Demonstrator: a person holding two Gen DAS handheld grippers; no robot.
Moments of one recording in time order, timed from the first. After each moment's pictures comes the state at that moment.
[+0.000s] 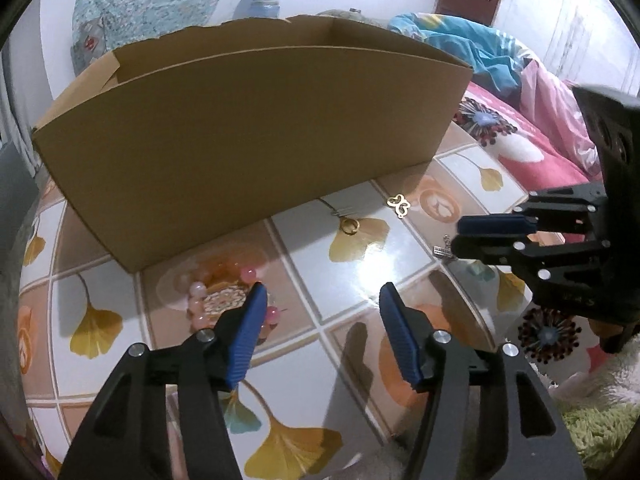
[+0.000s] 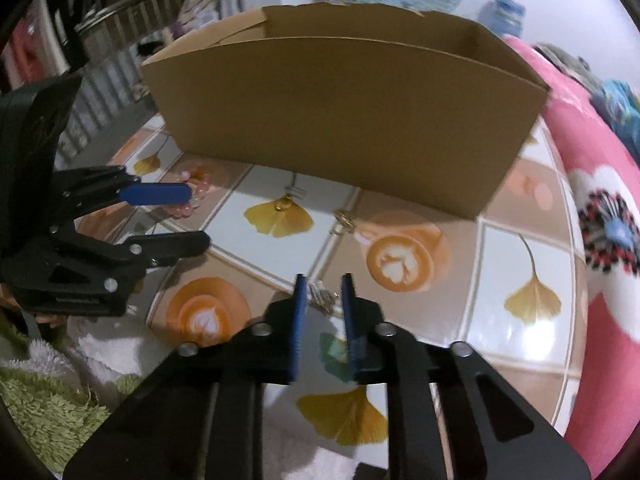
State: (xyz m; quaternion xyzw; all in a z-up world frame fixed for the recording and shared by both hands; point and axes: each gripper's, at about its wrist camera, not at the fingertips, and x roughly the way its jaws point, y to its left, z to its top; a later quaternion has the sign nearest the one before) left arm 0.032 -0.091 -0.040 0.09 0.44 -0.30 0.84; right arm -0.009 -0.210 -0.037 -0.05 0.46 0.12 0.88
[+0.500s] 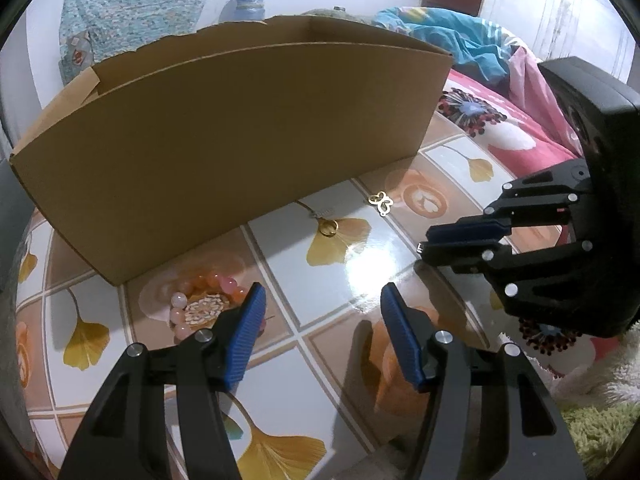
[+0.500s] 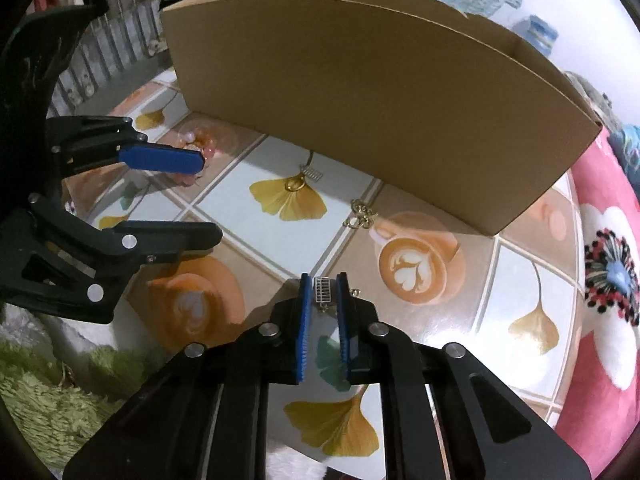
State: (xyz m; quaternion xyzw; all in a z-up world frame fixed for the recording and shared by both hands) left arm 0.027 -0.107 -0.044 0.11 0.43 -0.32 0.84; right arm -0.001 -0.189 -0.053 -0.13 0.49 0.13 0.85
